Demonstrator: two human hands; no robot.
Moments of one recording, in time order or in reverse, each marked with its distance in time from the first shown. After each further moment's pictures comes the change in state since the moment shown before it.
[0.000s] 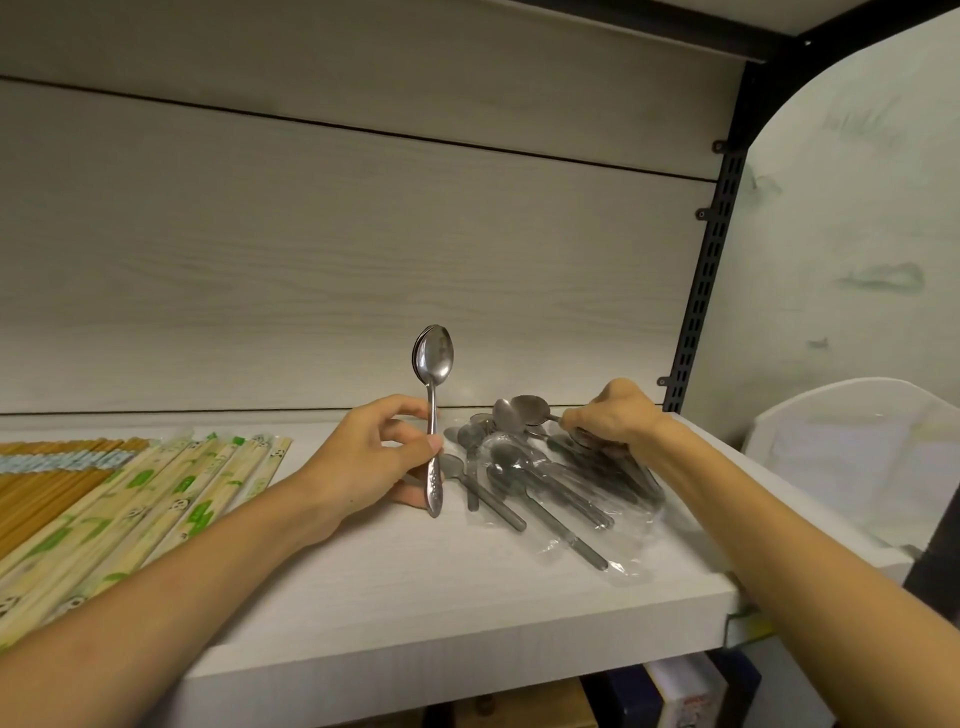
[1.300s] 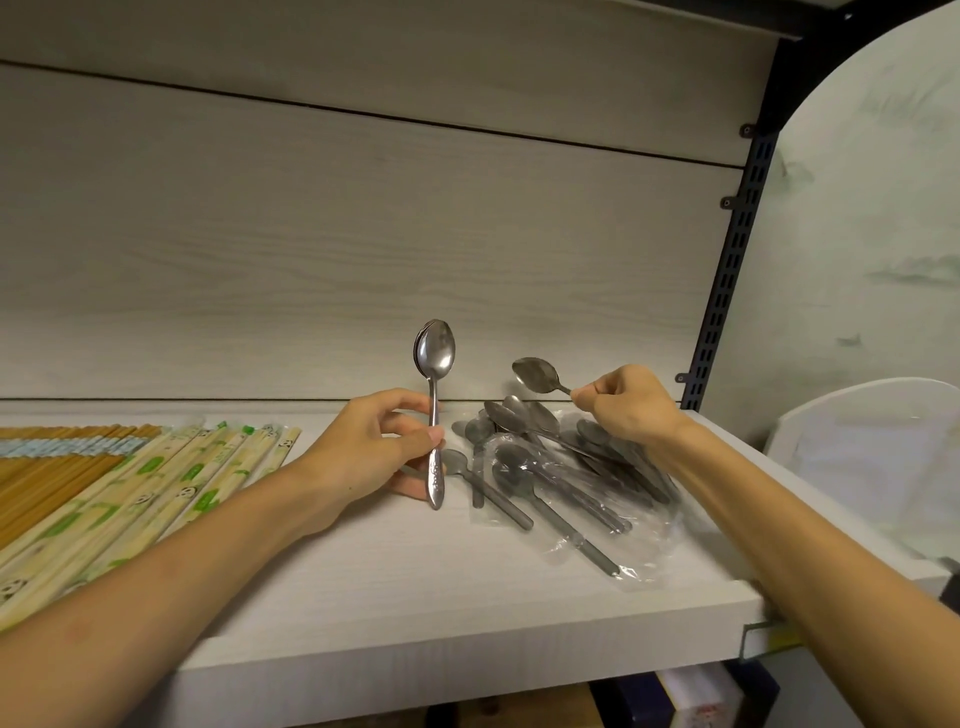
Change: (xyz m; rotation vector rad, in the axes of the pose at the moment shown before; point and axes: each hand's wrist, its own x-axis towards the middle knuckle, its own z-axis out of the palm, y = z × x) left_hand 0.006 -0.006 -0.007 0.079 0.049 -0.021; right_hand -0.010 -0.004 0.000 0.120 0.034 -0.152
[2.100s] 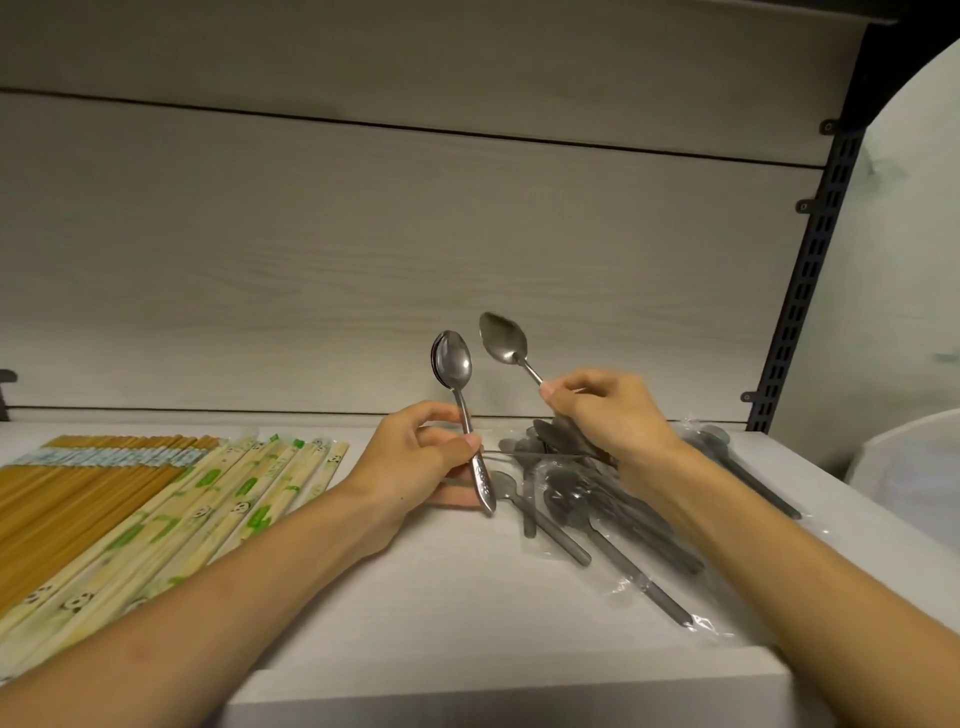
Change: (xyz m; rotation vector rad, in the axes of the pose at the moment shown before) left_hand 0.002 0.004 0.001 -0.286 0.084 -0.088; right_hand -0.014 -0.050 0.052 0.487 -0.063 -0.072
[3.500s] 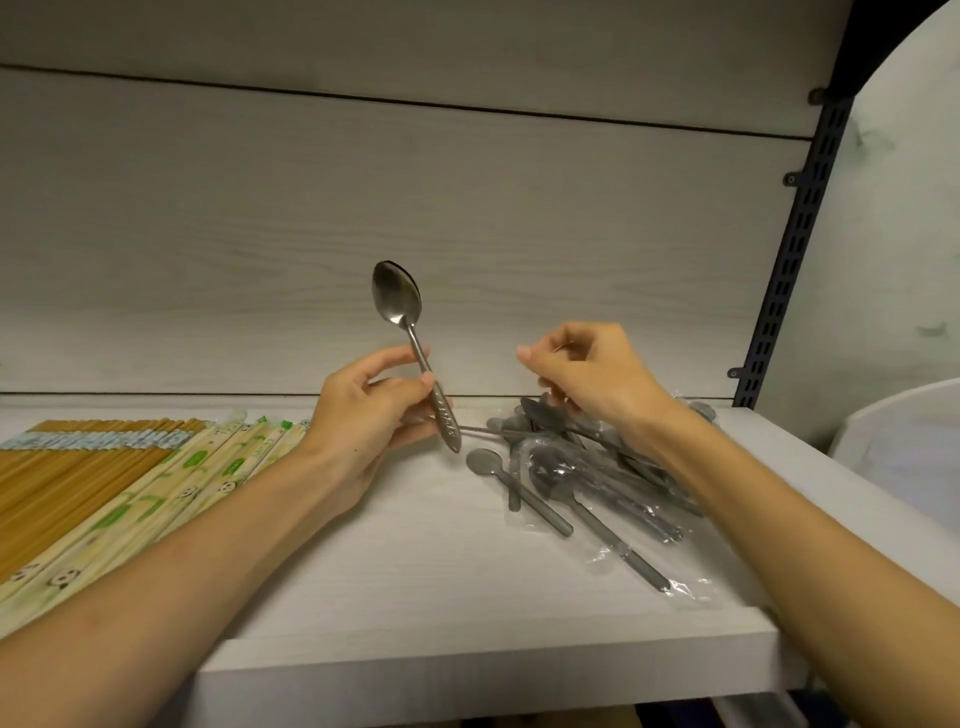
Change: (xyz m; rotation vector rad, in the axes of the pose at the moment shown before) left_hand -0.004 0.016 -0.006 -0.087 0.152 0.135; right_hand 0.002 -0.011 -0.013 -0.153 -0.142 -0.196
